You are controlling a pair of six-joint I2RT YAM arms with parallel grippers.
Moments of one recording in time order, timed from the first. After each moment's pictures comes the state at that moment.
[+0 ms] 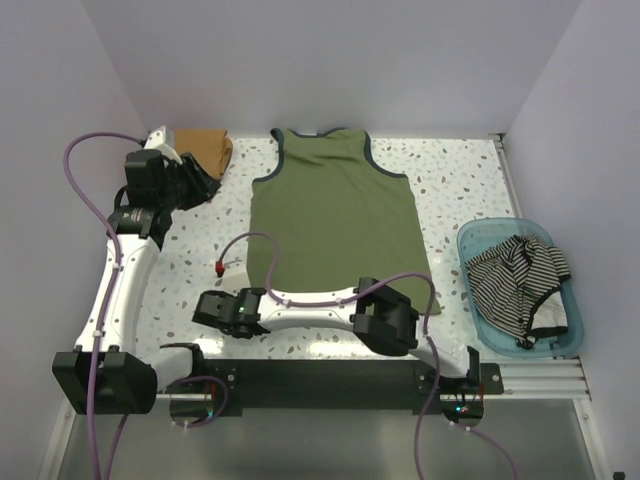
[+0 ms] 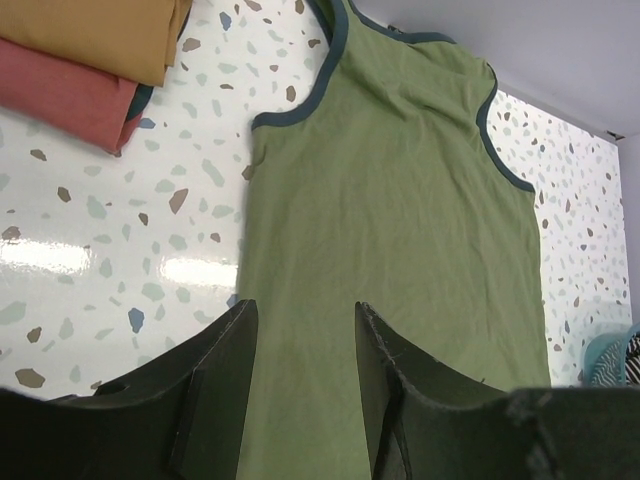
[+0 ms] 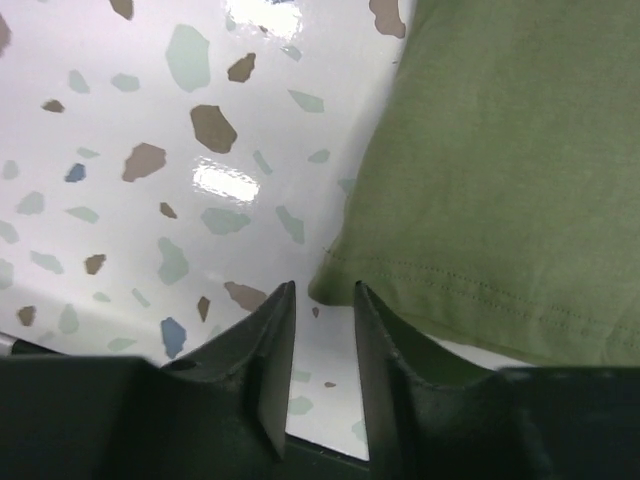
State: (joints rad) left arm 0.02 1.17 1.16 -0.49 0.18 -0.46; right arm 1.41 2.31 1.94 -0.78 0.52 1.00
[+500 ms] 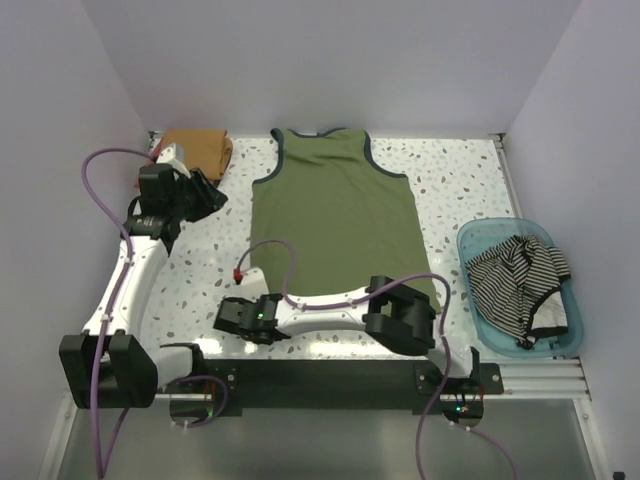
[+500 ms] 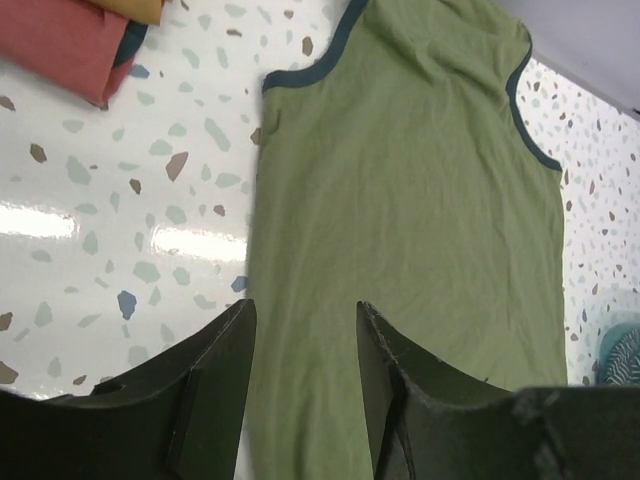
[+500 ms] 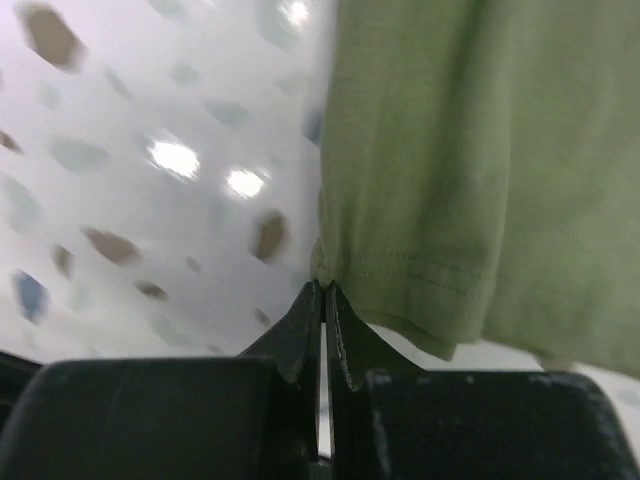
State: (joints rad) left arm 0.03 1.19 1.02 -0.38 0.21 -0.48; right arm 1.41 2.23 1.72 -0.69 0.53 0.99
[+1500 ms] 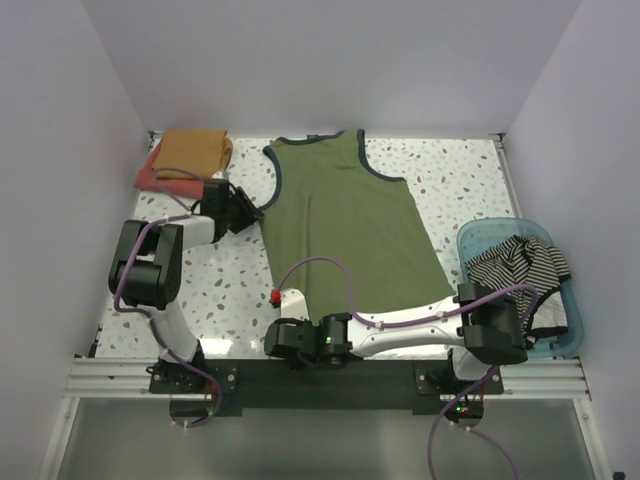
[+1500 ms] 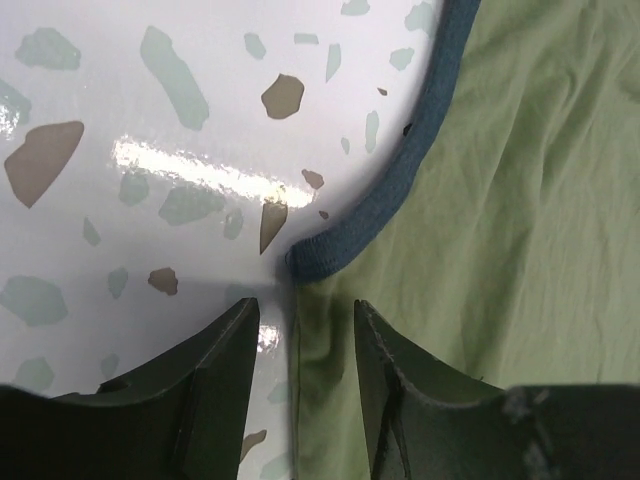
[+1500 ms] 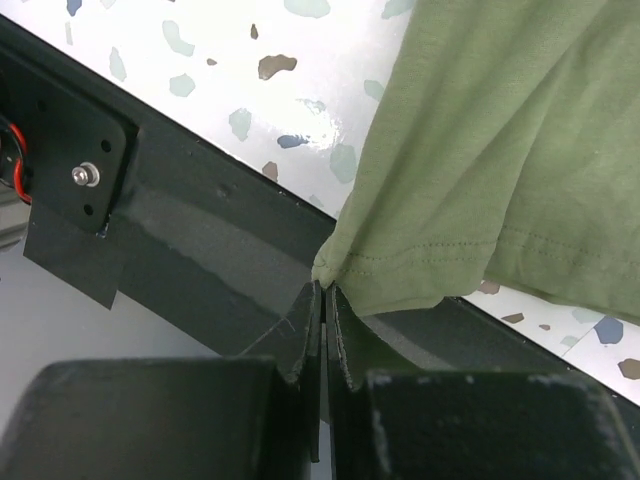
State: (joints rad) left arm -0.12 1.81 0.92 0.15 0.14 -0.69; right arm 1.52 1.68 1.14 -0.52 0.35 1.01
